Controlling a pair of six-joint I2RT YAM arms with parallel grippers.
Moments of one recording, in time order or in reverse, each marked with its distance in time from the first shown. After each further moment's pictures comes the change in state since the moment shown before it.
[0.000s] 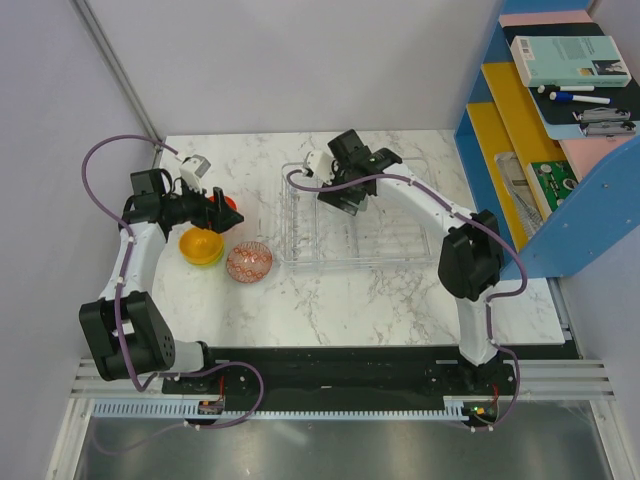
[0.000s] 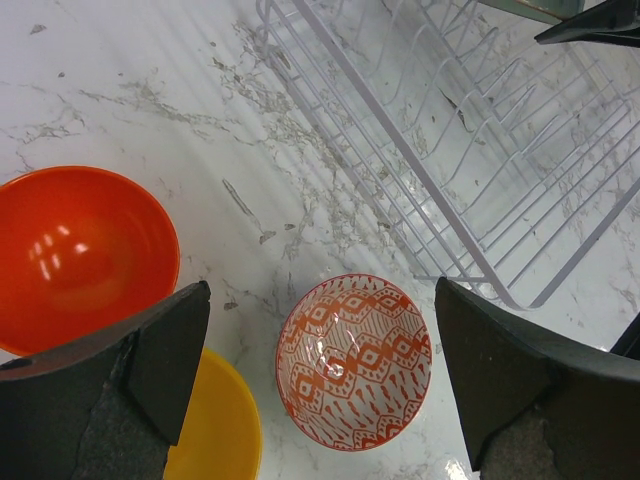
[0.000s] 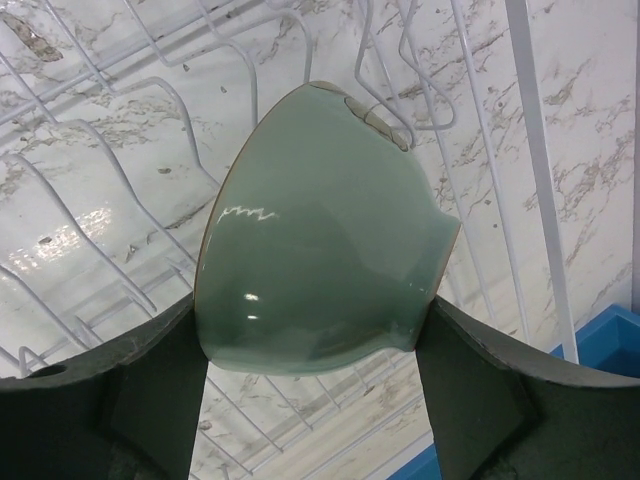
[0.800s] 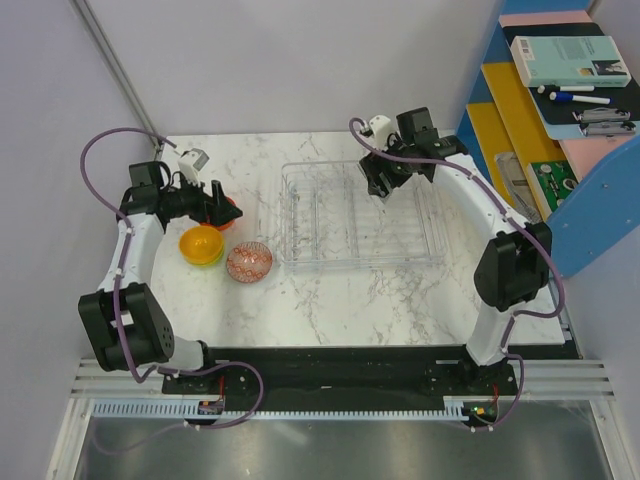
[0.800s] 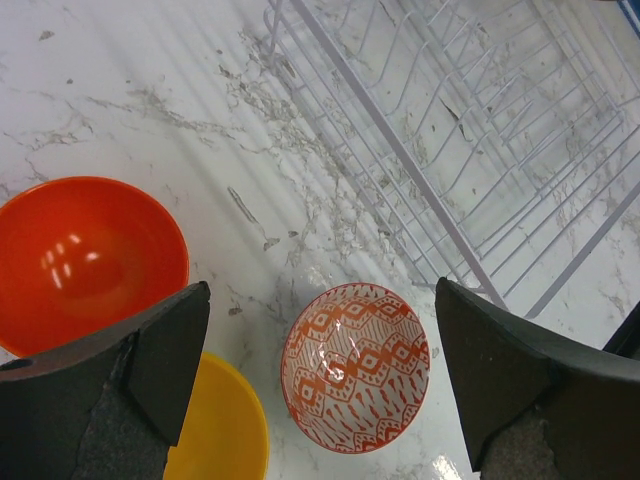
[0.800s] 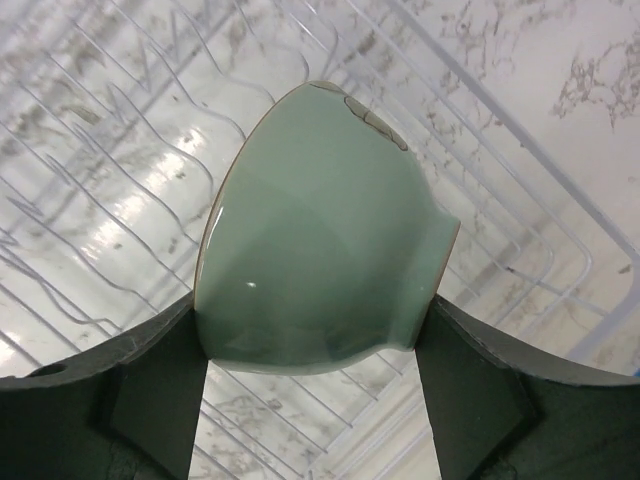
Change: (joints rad) left arm -0.008 0.055 0.095 -0.047 -0.002 -0.012; right arm -0.272 -0.203 -0.138 0.081 -0.372 0.301
